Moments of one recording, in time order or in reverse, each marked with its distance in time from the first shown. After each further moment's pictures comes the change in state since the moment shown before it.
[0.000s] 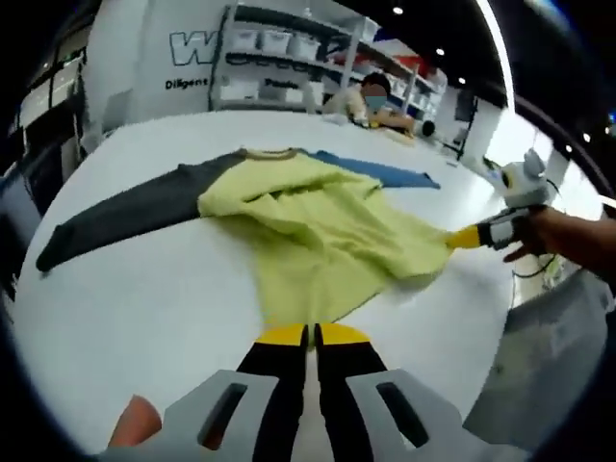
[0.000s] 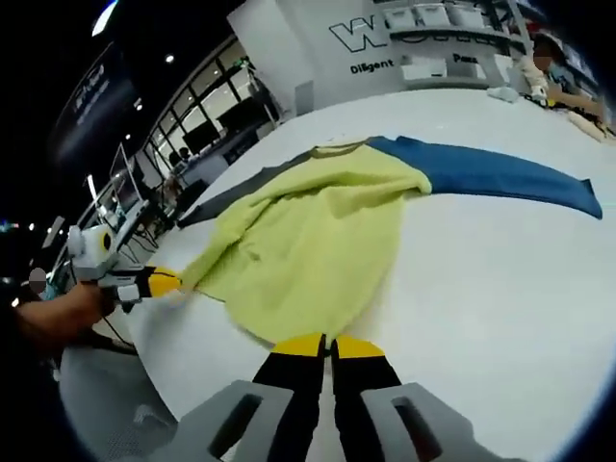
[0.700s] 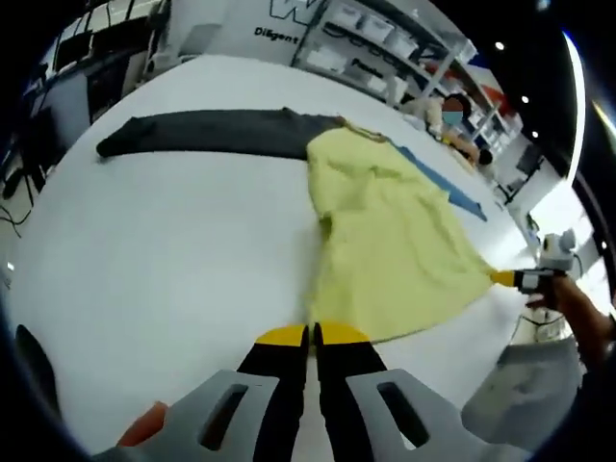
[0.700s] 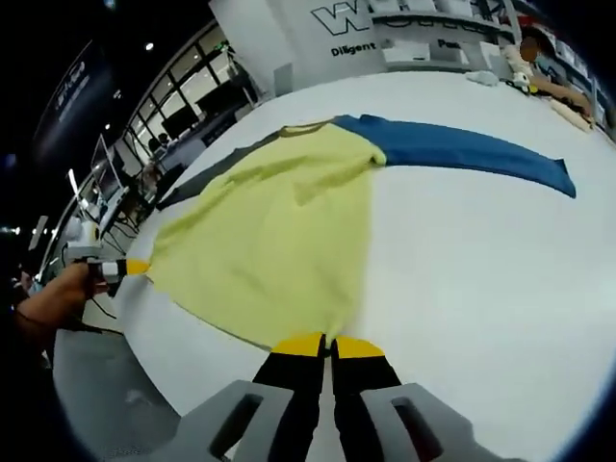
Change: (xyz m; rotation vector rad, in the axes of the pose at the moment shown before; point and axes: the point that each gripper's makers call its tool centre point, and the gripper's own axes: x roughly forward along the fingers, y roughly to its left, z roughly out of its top) left arm -0.033 0.055 -0.047 -0.208 0.163 0.163; right arm -0.019 -0.033 -0.041 -0.026 0.156 -0.092
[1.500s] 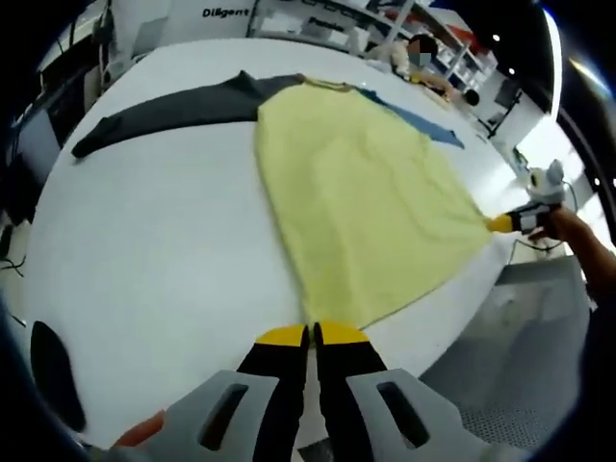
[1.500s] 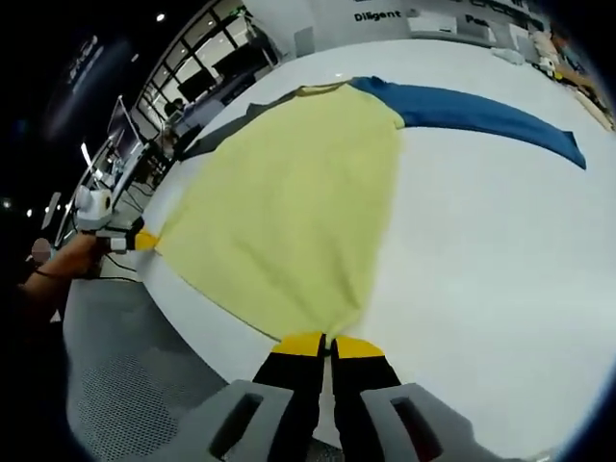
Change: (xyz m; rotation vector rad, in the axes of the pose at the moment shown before) left arm -0.034 -0.007 -0.055 0.176 0.145 -0.030; right arm -0.031 0.023 -0.055 -0.028 0.139 0.100
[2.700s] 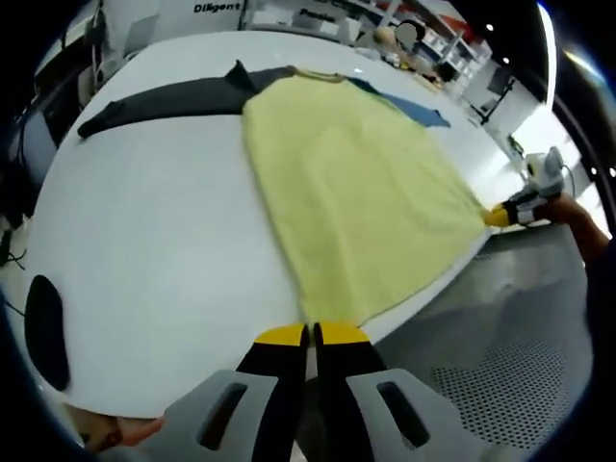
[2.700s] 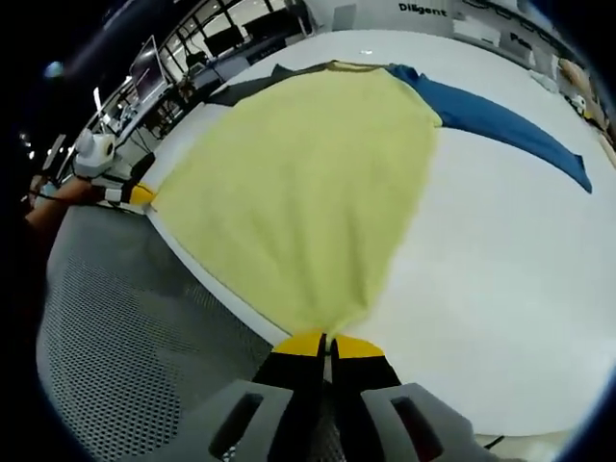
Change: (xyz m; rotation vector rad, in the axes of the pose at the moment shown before) left arm -0.017 -0.014 -0.042 0.049 0.045 -0.011; right arm -0.005 0.020 -0.043 -0.189 0.118 -0.054
